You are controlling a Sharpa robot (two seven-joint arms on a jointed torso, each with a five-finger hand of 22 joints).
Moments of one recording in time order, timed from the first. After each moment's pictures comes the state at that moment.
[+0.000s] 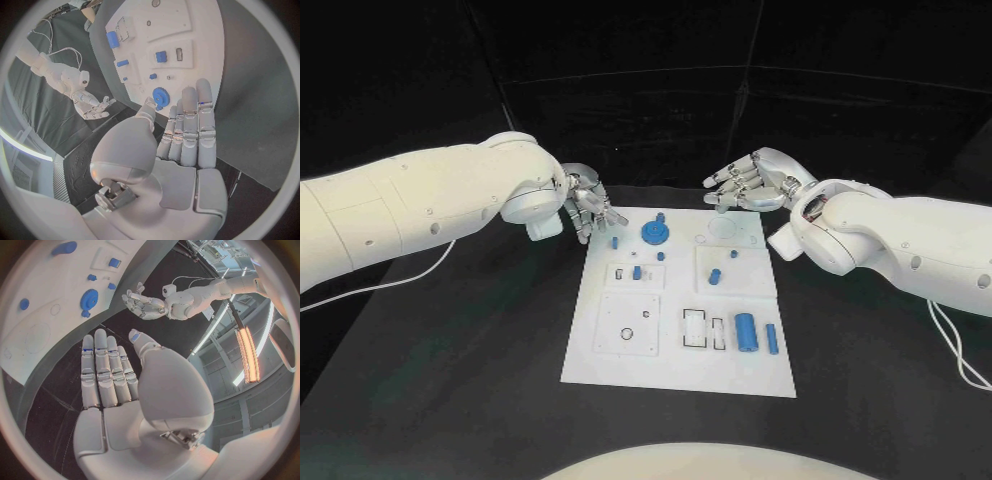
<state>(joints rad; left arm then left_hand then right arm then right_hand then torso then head) 1.47 -0.64 -0.19 1.22 -0.78 0.13 -0.45 1.19 0.07 -0.08 0.11 0.05 0.84 0.14 0.31 0.40 1.05 0.07 0.46 0.37 1.38 -0.01 0.80 0.83 0.18 1.34 0.10 0.51 0.34 1.35 -0.76 -0.16 1.42 -0.65 -0.35 0.17 1.39 -0.11 0.21 0.09 0.27 0.95 0.21 0.07 0.07 1.18 0.13 0.18 0.09 1.20 0.07 0.27 0.40 0.18 0.93 0.19 0.38 0.08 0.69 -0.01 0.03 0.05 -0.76</state>
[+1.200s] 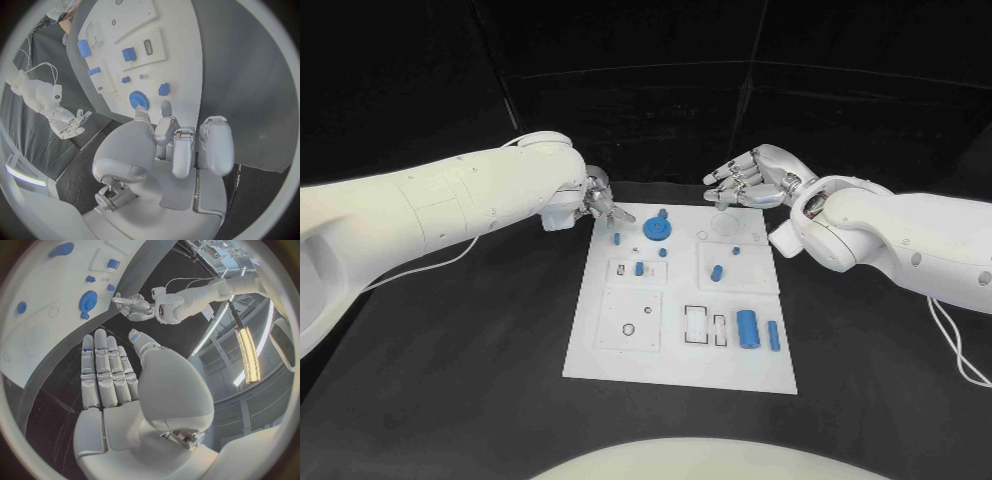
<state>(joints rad) 1.43 -0.48 -0.19 1.00 -0.96 0.23 -0.49 1.14 0.13 -0.29 0.24 0.05 0.92 0.05 0.57 0.60 1.35 -0.02 1.26 1.15 1.47 -0.08 1.57 1.31 0.06 1.47 0.02 1.37 1.30 1.35 -0.74 -0.16 1.41 -0.64 -0.34 0.16 1.39 -0.11 0.21 0.09 0.27 0.95 0.20 0.07 0.07 1.18 0.13 0.18 0.09 1.20 0.07 0.27 0.40 0.18 0.93 0.19 0.38 0.08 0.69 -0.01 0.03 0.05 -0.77</state>
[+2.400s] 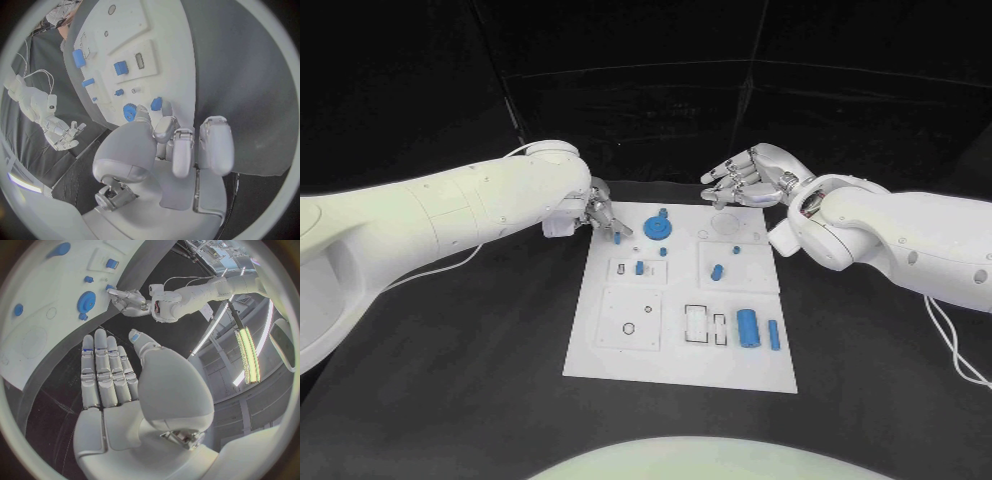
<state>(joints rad) 1.39 -0.45 -0.19 0.96 -0.99 0.30 -0.50 1.15 0.14 -0.30 0.23 0.05 0.90 0.05 0.57 0.61 1.32 -0.02 1.25 1.12 1.47 -0.08 1.57 1.31 0.06 1.47 0.02 1.37 1.29 1.35 -0.73 -0.16 1.41 -0.64 -0.34 0.16 1.39 -0.11 0.21 0.09 0.27 0.95 0.20 0.07 0.07 1.18 0.13 0.18 0.09 1.20 0.07 0.28 0.40 0.18 0.93 0.19 0.38 0.08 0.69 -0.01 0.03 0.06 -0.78</state>
